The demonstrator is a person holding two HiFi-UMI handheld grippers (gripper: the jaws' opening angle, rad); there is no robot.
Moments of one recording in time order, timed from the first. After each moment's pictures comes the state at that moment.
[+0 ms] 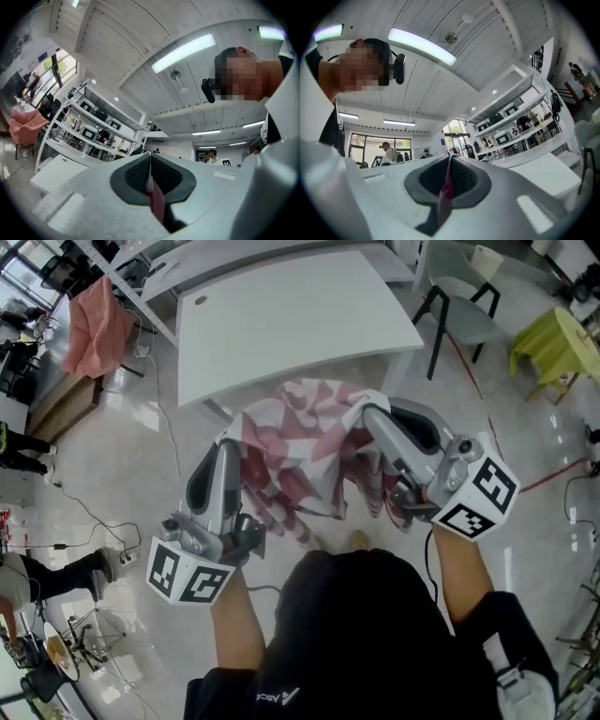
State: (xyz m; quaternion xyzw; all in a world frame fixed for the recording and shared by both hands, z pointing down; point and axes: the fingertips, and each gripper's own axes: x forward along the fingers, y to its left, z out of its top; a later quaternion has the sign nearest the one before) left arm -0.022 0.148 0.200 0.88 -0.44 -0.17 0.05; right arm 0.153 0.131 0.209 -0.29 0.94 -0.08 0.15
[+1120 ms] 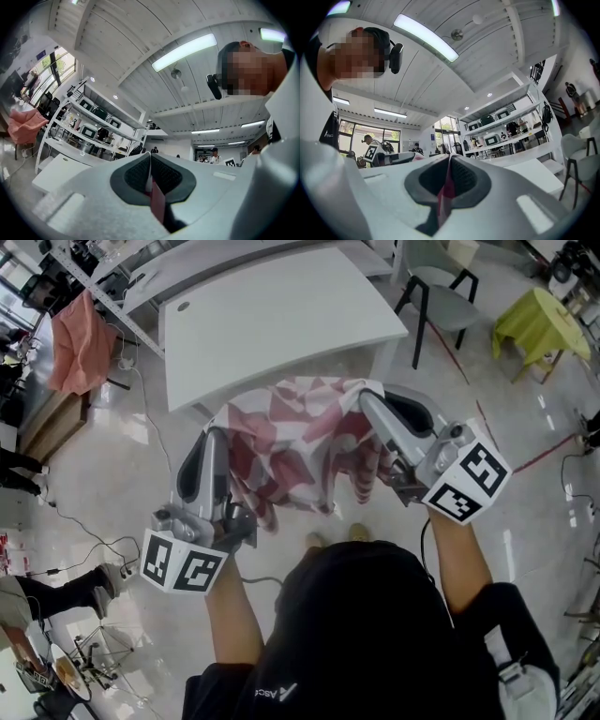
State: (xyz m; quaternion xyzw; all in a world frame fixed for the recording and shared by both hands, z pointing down) left arm -0.027 0.141 0.205 0.88 -0.43 -0.16 0.06; right arm 0.165 0.132 0.225 -0.36 0.92 -0.06 0.11
